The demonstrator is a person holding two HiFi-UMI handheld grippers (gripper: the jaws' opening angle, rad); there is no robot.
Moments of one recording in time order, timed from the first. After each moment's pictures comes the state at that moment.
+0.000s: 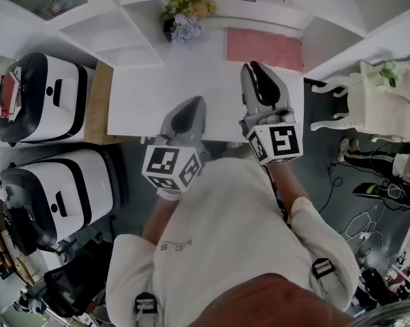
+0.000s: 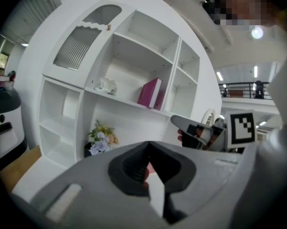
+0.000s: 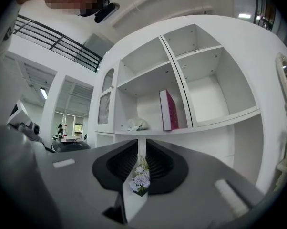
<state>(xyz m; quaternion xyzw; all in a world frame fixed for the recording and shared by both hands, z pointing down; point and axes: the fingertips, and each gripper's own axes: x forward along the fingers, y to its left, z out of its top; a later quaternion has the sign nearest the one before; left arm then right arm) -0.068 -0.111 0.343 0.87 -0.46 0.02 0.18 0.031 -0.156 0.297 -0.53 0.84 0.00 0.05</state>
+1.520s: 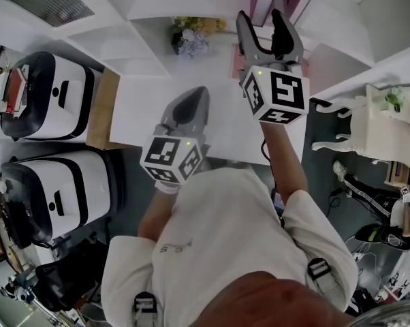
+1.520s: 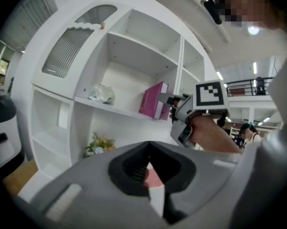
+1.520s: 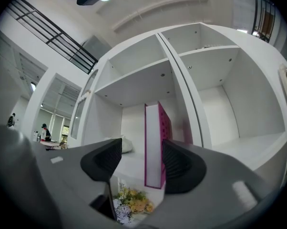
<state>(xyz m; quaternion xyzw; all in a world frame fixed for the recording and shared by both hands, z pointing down) -0.055 -0.188 0.312 0.87 -0.48 0.01 0.15 0.045 -0.300 0.203 -0.58 0.81 0.04 0.09</state>
